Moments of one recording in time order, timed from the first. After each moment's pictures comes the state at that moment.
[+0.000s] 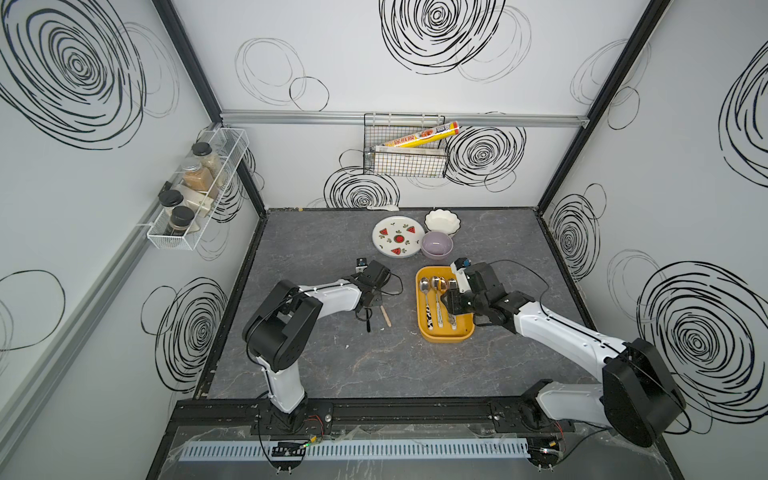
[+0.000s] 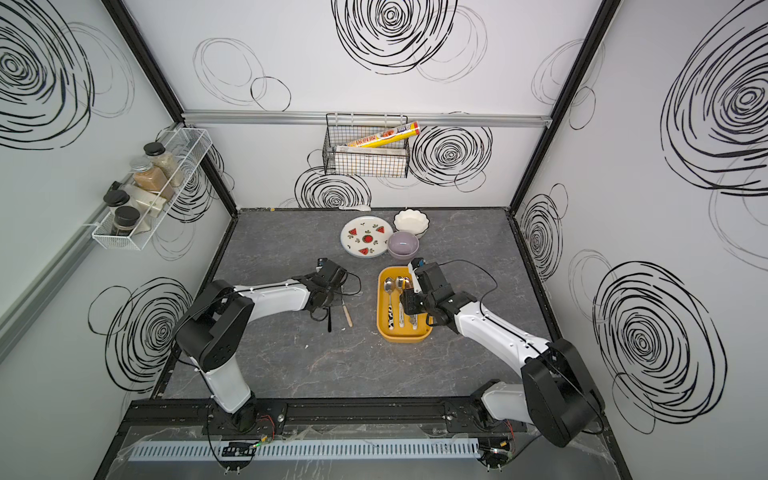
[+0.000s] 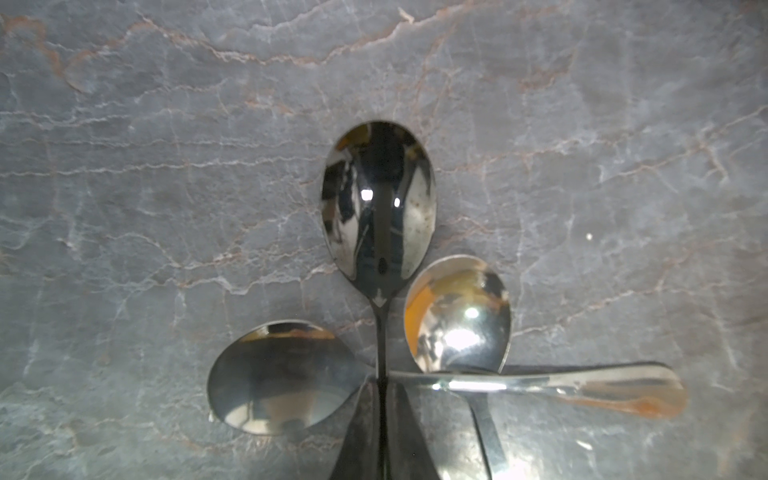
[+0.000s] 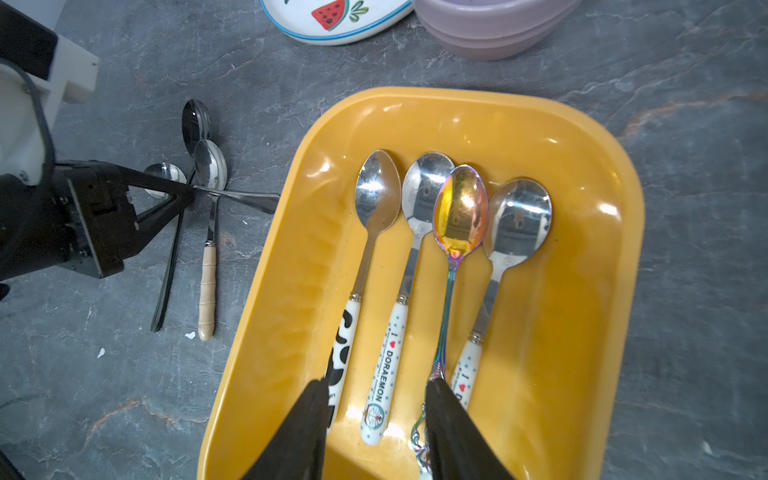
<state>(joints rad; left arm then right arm) -0.55 1.80 0.96 -0.31 -0.28 -0.65 0.57 1.29 0.73 -0.28 -0.08 0.40</state>
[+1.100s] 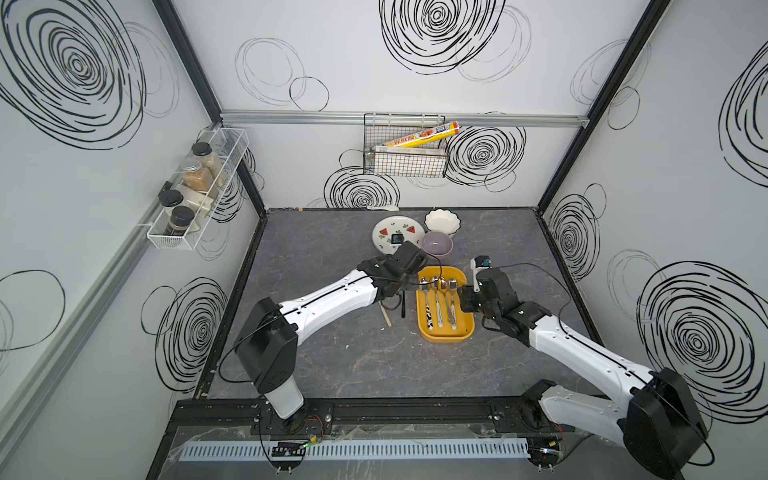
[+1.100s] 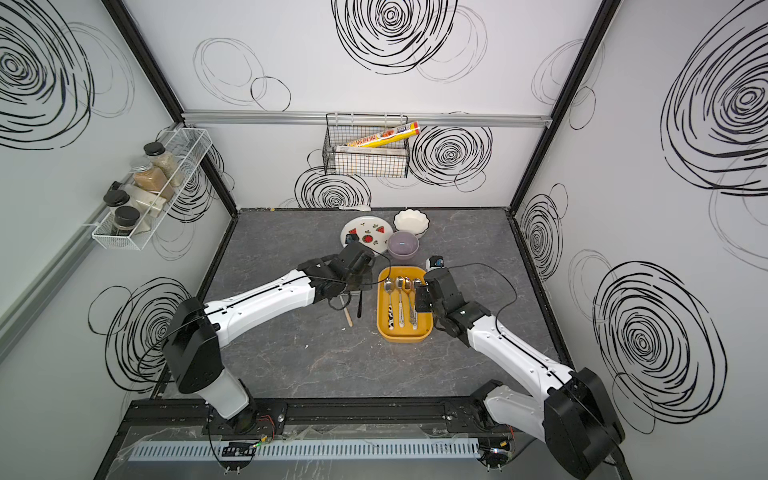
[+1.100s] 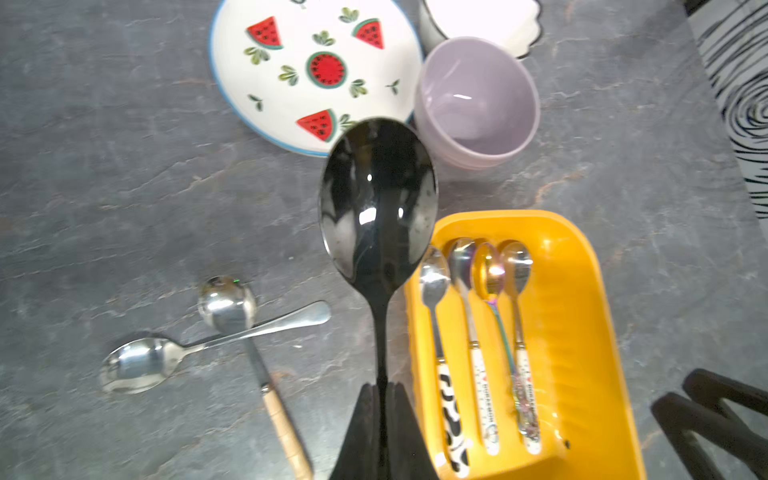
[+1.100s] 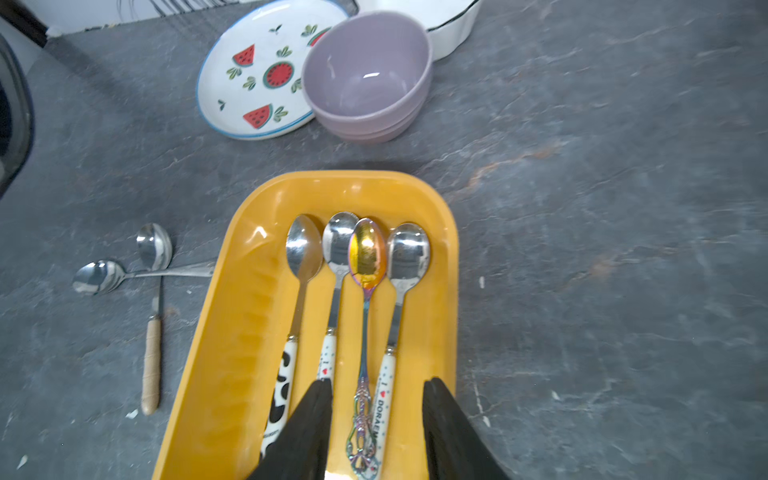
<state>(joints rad) -0.81 1.72 1.40 -0.60 -0.29 -0.71 0.56 1.10 0.65 -0.27 0.21 0.46</state>
